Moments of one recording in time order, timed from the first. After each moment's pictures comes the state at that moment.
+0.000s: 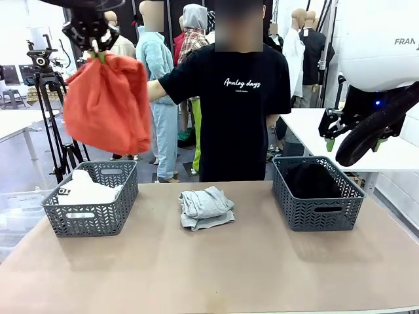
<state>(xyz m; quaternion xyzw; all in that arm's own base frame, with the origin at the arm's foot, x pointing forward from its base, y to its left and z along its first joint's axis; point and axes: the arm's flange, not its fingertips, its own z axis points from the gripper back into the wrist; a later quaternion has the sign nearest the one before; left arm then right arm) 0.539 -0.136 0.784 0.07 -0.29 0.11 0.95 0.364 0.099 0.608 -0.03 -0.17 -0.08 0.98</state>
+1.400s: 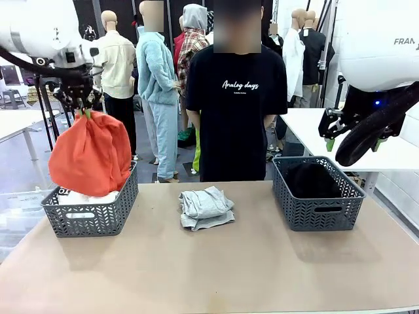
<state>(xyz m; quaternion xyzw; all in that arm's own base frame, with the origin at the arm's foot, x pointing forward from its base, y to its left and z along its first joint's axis) 0.612 -0.039 0.633 0.04 -0.18 0.11 0.98 0.364 0.099 0.608 -0.03 -0.17 -0.08 0.98</state>
